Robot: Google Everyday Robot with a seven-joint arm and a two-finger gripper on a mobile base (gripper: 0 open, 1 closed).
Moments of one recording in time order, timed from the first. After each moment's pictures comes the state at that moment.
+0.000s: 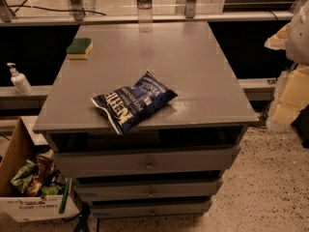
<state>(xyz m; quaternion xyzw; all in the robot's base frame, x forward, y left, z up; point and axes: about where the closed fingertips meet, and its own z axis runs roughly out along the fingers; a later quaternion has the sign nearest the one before) 0.438 -0.217 0.976 -0.60 0.78 -0.03 0.16</state>
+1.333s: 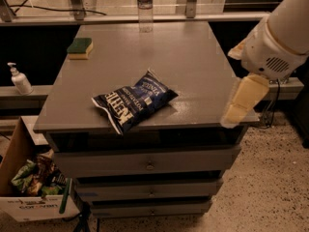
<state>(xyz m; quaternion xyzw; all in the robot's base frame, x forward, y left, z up) 0.476 -0.164 0.937 -0.60 0.77 0.03 0.21</state>
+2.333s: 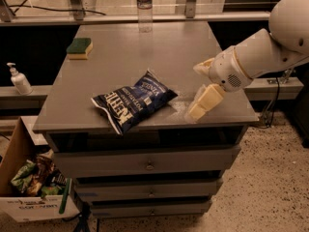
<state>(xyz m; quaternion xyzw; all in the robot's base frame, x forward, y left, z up) 0.543 -0.102 0.864 -0.57 0.73 0.20 0.31</state>
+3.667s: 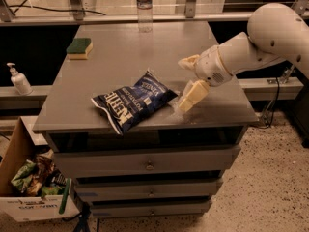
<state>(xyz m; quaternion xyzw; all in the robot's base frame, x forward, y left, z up) 0.592 -0.074 0.845 -0.61 0.67 0.22 0.34</state>
